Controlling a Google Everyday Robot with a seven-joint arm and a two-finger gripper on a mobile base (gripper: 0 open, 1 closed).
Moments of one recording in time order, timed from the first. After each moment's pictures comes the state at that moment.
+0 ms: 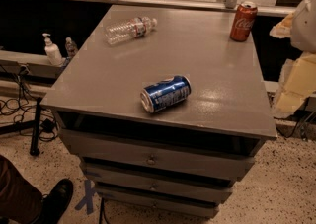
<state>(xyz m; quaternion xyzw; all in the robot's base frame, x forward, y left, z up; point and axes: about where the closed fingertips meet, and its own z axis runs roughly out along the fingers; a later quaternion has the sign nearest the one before) 0.438 -0.217 0.976 -0.60 0.78 -0.03 0.16</state>
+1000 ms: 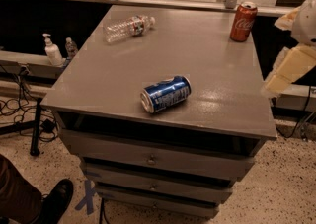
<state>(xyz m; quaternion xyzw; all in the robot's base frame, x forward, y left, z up) 0.495 -0.241 0.965 -0.55 0.80 -0.02 0.24</state>
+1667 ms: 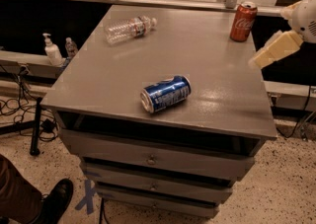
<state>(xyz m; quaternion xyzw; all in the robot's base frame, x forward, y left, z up) 0.583 -0.267 0.957 -0.46 0.81 0.02 0.37</state>
